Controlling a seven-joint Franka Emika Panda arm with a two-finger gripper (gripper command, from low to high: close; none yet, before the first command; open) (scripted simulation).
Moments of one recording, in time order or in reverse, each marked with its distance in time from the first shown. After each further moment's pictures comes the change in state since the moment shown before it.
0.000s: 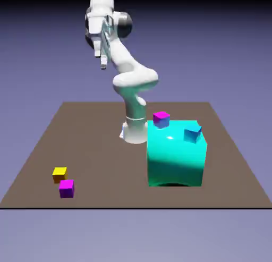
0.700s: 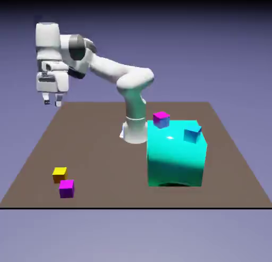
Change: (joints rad) arm 0.418 -0.352 -0.473 0.273 -0.503 -0.613 -0.913
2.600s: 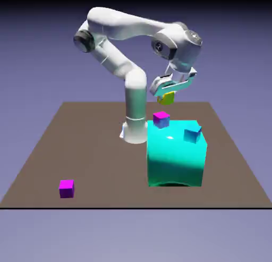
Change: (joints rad) arm 0.424 0.668 0.373 -0.292 0.836 -0.131 -0.514
